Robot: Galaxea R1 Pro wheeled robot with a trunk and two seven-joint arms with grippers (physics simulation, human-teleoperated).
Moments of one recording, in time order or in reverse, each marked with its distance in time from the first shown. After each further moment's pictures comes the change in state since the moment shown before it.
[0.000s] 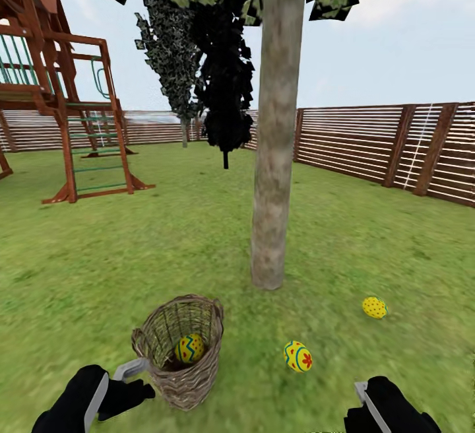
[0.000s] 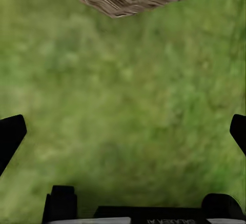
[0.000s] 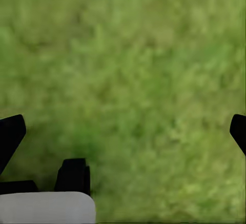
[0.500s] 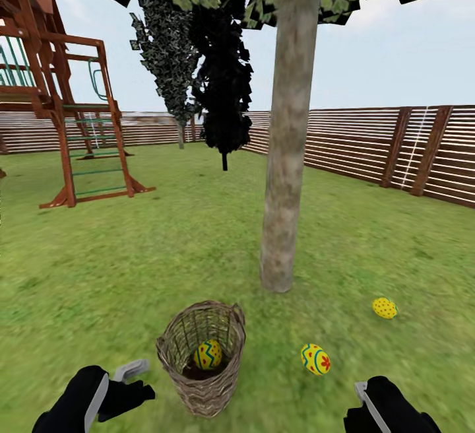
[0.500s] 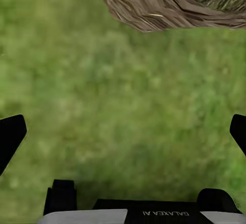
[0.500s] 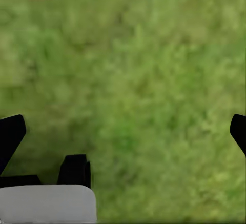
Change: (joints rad) left arm 0.000 0.000 -0.001 0.006 -0.001 0.000 0.001; right arm 0.000 0.002 0.000 0.000 0.000 0.000 -0.002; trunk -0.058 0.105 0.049
